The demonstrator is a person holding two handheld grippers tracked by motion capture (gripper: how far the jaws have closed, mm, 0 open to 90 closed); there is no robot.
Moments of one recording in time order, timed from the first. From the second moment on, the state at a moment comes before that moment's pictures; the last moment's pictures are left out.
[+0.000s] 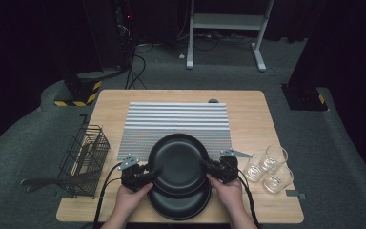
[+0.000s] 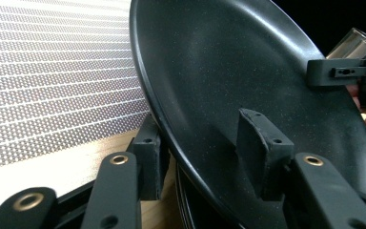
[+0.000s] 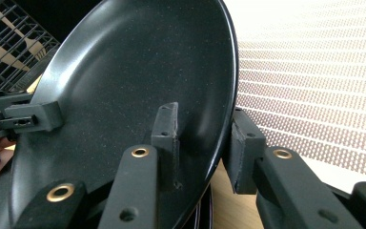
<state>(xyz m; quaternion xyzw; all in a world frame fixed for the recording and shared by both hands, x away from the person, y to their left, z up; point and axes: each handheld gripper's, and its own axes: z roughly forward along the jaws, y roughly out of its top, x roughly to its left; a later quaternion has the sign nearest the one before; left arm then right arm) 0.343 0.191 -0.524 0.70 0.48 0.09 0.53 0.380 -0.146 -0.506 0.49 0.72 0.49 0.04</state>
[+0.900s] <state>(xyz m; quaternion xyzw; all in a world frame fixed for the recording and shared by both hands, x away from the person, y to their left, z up) 0.327 0.182 -0.517 0.72 0.49 0.11 0.48 0.351 -0.143 -0.510 0.49 0.73 0.48 0.05</state>
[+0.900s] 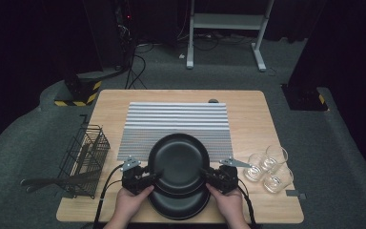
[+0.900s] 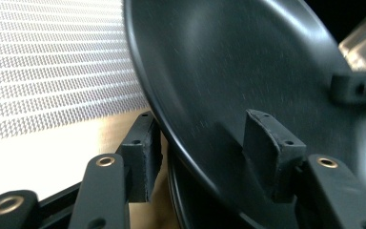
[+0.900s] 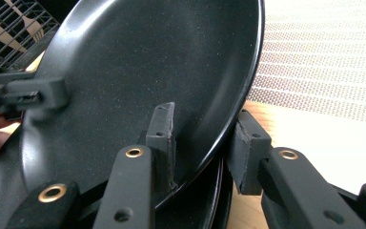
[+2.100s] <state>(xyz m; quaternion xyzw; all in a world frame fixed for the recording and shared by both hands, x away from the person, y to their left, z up) 0.337 0.183 -0.523 0.70 0.48 0.12 0.51 0.357 -0.130 -0.512 0.47 0.75 0.47 0.09</state>
